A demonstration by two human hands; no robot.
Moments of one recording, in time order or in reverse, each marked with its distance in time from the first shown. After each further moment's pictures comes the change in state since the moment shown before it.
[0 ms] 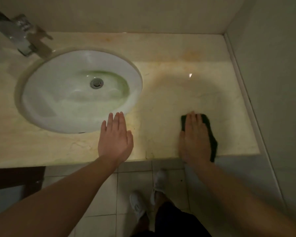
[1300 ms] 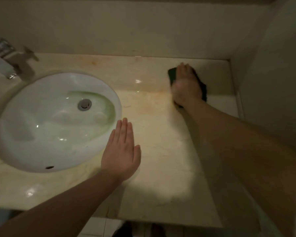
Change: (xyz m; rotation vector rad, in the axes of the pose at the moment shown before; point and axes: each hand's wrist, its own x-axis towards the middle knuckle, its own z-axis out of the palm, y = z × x) left_hand 0.105 0.100 0.006 -0.045 0.018 0.024; right_hand 0.342 0.027 -0.028 -0.014 -0.013 -0.209
